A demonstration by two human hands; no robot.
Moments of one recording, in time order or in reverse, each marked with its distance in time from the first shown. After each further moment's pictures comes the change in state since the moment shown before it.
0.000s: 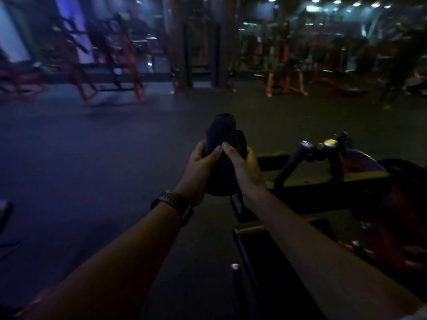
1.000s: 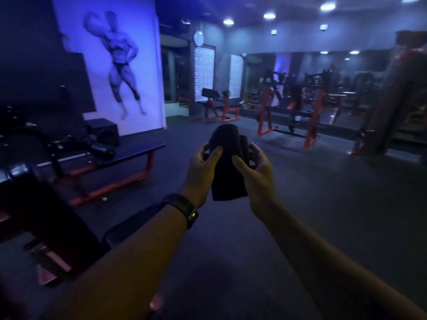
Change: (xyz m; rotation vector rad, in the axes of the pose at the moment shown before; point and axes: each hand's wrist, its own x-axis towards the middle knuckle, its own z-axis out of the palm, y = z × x) left_hand 0.110 0.166 -0.525 0.236 0.958 0.382; right_hand 0.149 0.009 0.589 0.174 -0.916 -0.205
